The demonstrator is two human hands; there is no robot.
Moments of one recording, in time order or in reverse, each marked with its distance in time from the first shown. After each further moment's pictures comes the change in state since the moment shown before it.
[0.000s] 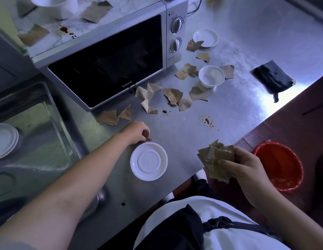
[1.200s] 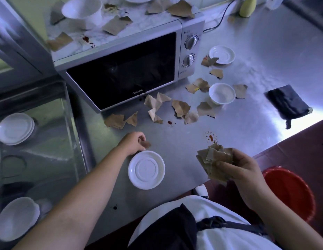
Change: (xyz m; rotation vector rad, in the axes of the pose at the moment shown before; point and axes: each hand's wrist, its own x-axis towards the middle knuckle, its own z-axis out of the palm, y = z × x) left_hand -0.021 -0.002 0.018 -0.426 0.163 -0.368; right_hand 0.052 -0.027 -0.015 0.041 -0.164 0.029
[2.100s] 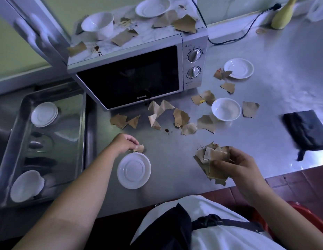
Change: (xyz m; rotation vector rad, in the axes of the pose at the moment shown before) left_hand -0.033 0.046 -0.002 -0.392 0.207 -0.410; right_hand 0.078 -0.047 -0.075 -0.088 -0.280 -0.011
